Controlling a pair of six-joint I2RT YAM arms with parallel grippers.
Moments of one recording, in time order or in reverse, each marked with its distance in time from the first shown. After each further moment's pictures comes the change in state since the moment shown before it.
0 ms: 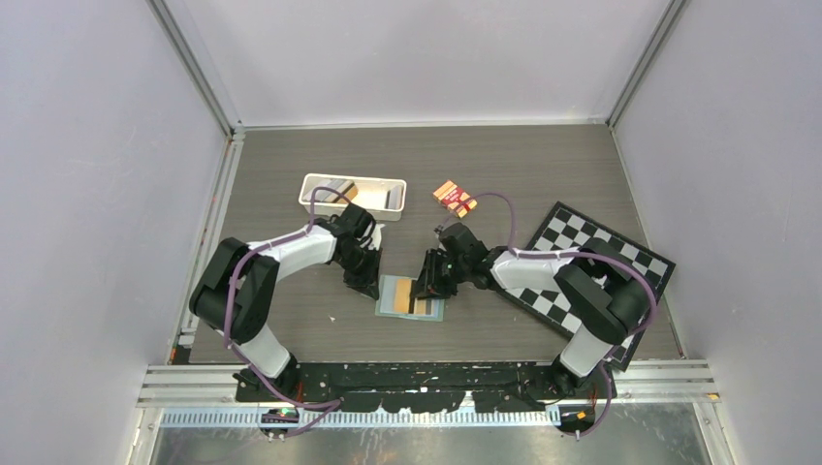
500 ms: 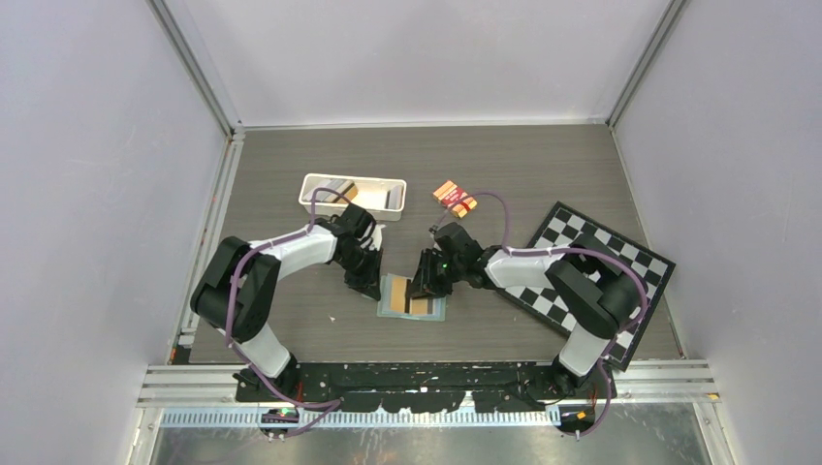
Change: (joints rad) left arm 0.003 0.010 0.000 0.003 0.032 0.000; right arm 0.016 0.051 0.034 0.024 -0.006 0.000
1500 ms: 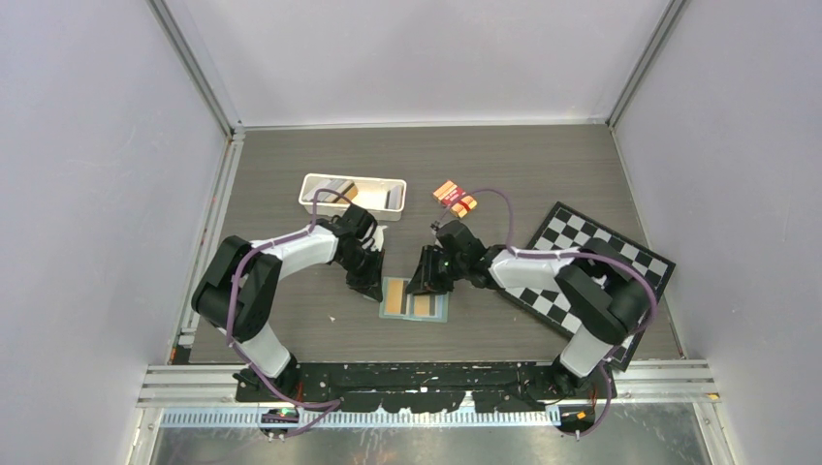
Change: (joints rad) left arm -0.006 0.006 0.000 0.006 0.020 0.000; right arm 0.000 -0.021 -0.002 0.029 0.006 -0.005
